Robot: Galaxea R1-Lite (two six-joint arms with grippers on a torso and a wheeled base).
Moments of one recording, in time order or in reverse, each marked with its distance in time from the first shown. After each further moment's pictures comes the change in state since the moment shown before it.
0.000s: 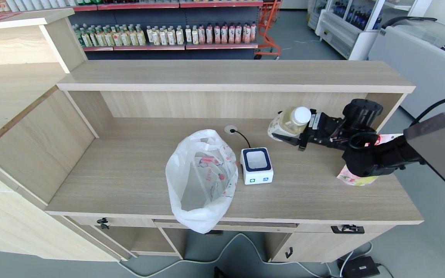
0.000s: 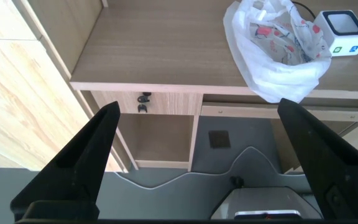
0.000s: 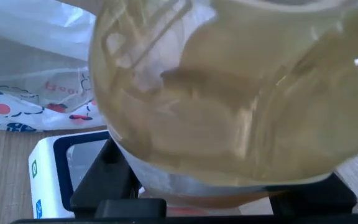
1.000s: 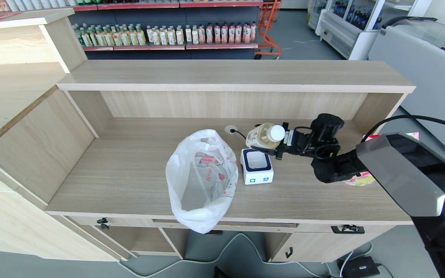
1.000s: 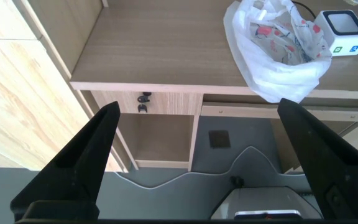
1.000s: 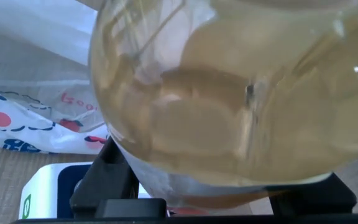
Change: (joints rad) left arm 0.000 0.000 0.000 0.000 0.000 0.000; right arm 0.078 0.243 -0.263 -0.033 0.077 0.000
